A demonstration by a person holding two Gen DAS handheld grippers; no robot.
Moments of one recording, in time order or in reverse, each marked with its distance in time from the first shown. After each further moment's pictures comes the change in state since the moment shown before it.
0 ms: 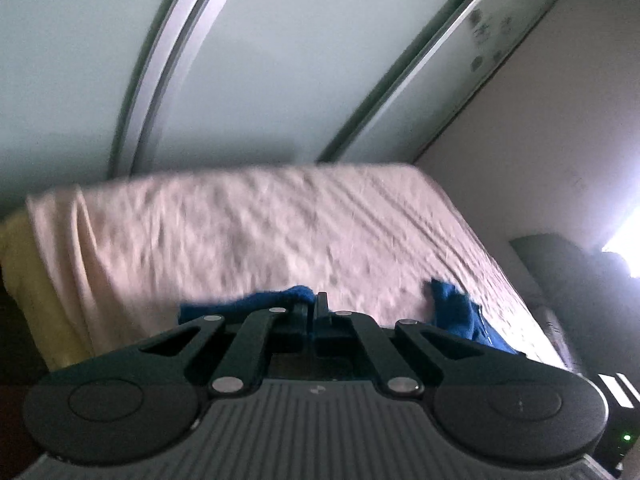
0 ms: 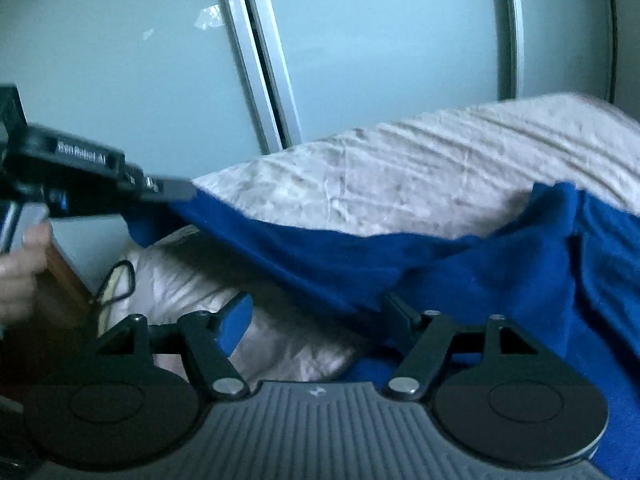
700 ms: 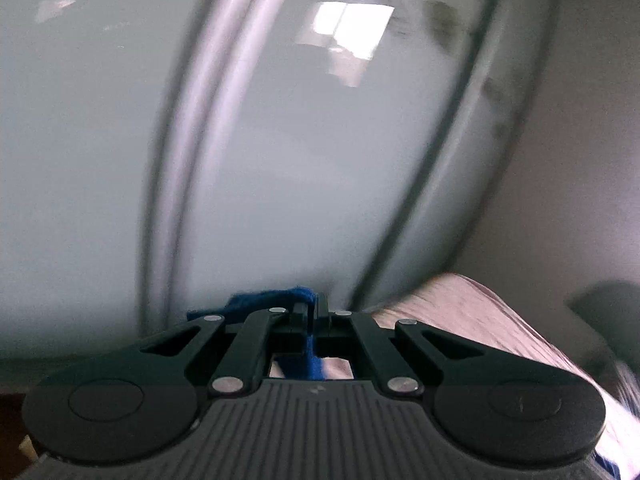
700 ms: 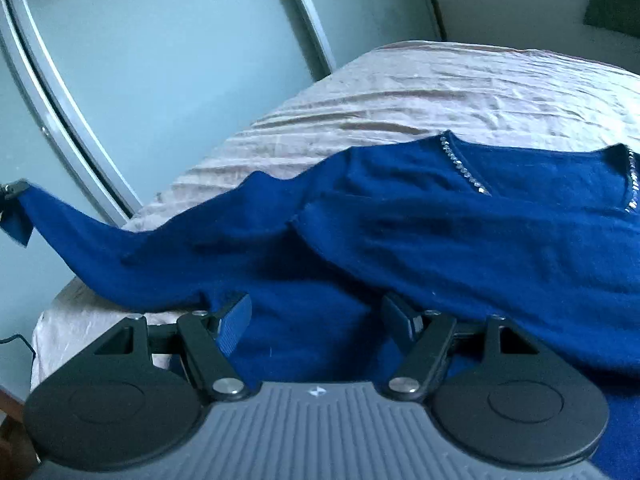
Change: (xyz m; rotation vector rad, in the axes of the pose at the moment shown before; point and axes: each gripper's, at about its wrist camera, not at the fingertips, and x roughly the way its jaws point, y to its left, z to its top) left arm 0.032 -0.055 0.106 0.160 -0.286 0.153; right arm -0.044 -0.123 -0.027 0.464 -0.096 -0.252
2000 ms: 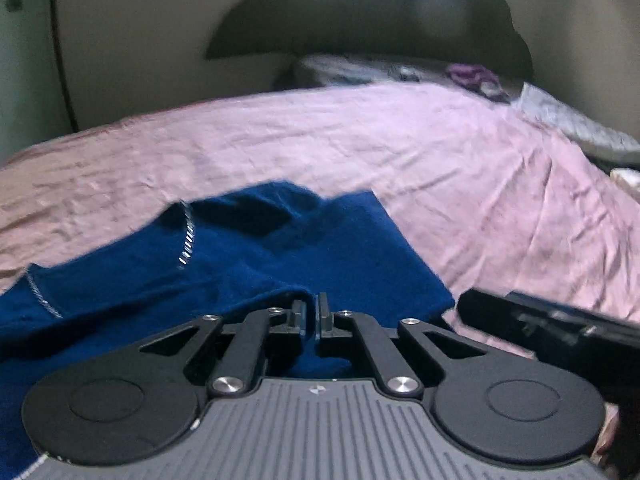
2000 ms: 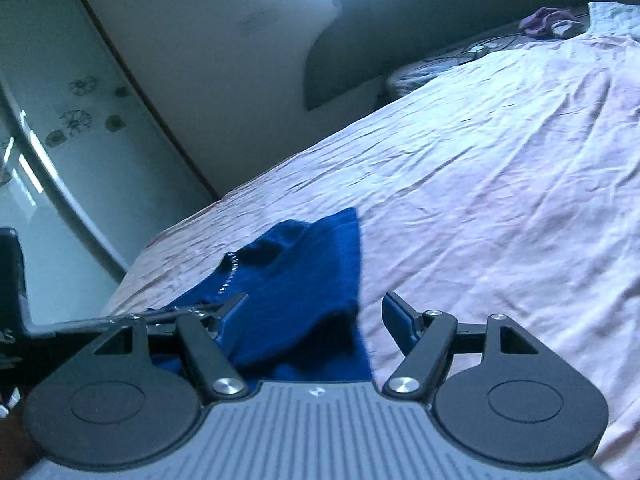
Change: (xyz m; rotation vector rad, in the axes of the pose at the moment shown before) left arm -0.023 -0.419 -0.307 0.867 0.488 -0.780; right arm -0.214 -0.176 -0.105 0.540 -0.491 -0.445
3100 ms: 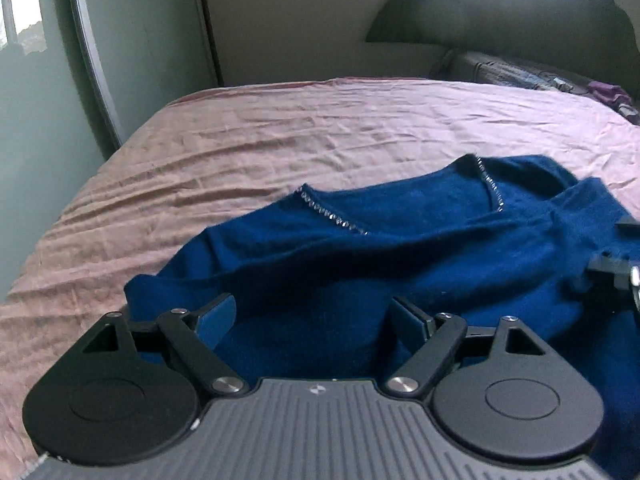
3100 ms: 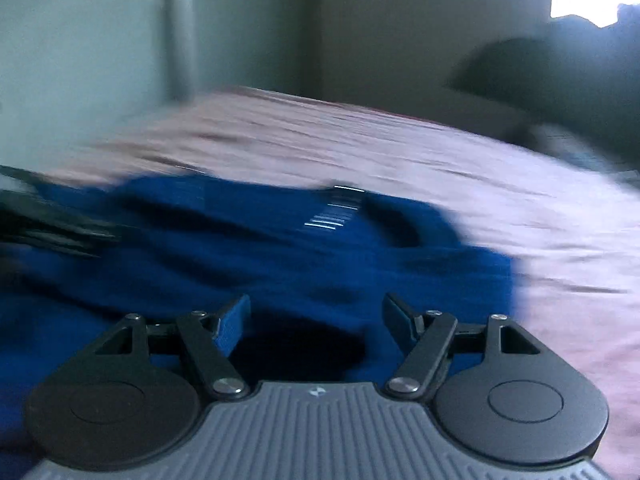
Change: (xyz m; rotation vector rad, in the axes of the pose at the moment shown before) left arm -0.049 0.178 -0.059 -0.157 0.022 0.369; right arm 0.091 0.125 -0.021 -0.713 0.193 -0.059
